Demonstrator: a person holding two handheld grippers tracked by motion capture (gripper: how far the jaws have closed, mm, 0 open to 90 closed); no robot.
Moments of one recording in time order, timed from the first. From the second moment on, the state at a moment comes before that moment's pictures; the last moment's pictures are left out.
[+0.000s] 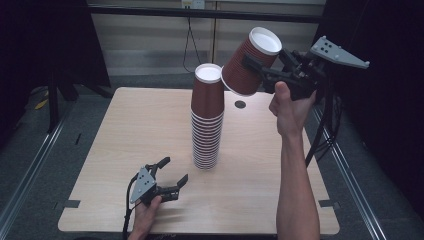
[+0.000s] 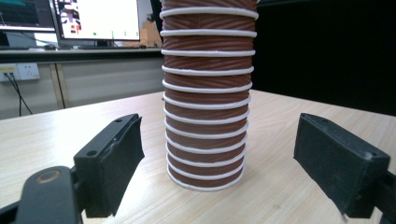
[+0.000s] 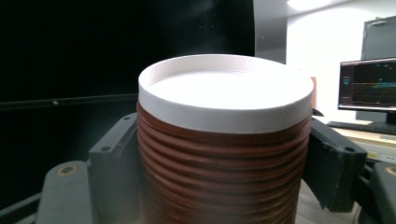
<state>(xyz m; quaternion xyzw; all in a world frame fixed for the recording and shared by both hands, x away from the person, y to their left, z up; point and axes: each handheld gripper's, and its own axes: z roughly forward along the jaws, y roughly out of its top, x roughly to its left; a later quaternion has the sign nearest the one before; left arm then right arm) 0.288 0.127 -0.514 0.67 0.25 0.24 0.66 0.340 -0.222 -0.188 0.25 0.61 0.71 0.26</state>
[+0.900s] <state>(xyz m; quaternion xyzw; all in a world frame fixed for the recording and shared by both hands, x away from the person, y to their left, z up) 0.297 0.122 -0.493 0.69 0.23 0.19 0.67 0.328 -0.244 -0.247 0.29 0.62 0.68 0.26</state>
